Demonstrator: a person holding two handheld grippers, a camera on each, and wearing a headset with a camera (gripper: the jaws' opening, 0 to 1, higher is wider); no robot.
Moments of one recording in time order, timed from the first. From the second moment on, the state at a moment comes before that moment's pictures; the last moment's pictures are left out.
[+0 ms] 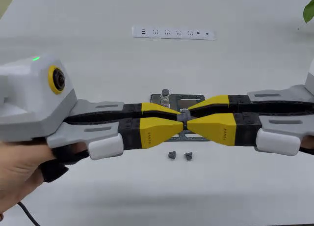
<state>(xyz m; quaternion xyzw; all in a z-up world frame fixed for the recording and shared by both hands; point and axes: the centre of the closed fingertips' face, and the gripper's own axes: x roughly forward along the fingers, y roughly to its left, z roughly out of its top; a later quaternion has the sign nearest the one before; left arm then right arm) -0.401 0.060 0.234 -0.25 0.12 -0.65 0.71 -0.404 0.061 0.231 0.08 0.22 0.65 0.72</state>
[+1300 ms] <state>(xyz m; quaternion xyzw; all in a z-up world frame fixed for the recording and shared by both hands) -0.399 0.068 0.225 -0.24 0.11 -0.64 0.72 -0.400 0.068 0.231 0.05 0.22 0.66 0.72</state>
